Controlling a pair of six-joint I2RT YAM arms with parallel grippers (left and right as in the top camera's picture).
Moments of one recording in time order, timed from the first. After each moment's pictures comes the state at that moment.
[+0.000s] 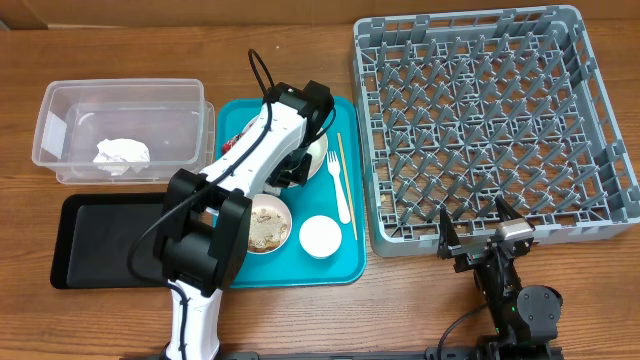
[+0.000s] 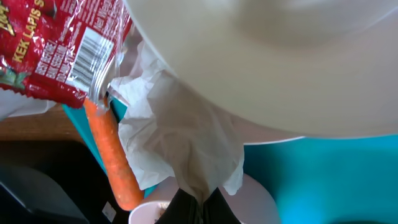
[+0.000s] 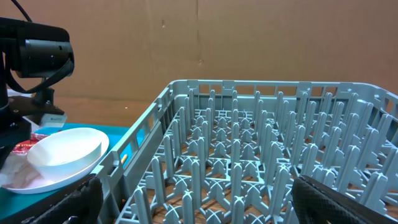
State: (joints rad) left arm -0.46 2.13 1.71 -1.33 -0.26 -0.28; right arm 0.05 0.01 0.02 -0.02 -0.16 0.02
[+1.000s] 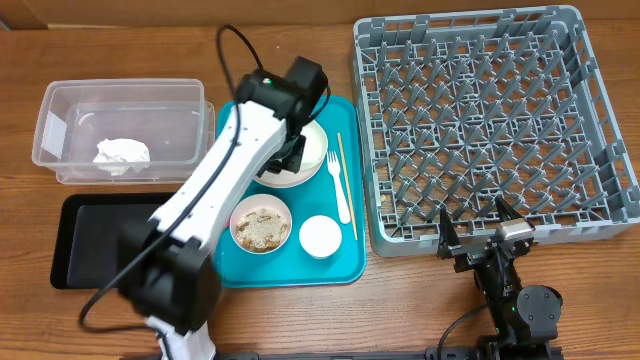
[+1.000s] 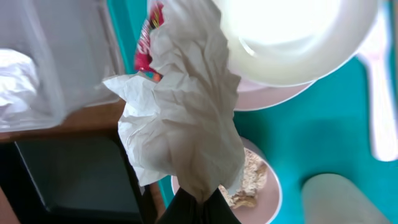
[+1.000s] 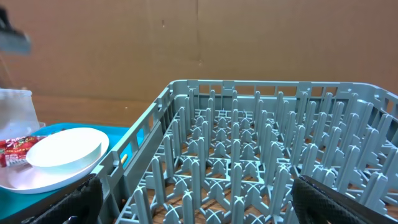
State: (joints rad) left arm -0.46 1.88 1.77 -1.38 -0.28 -0.29; right arm 0.05 0.01 0.02 -0.02 -0.16 0.02
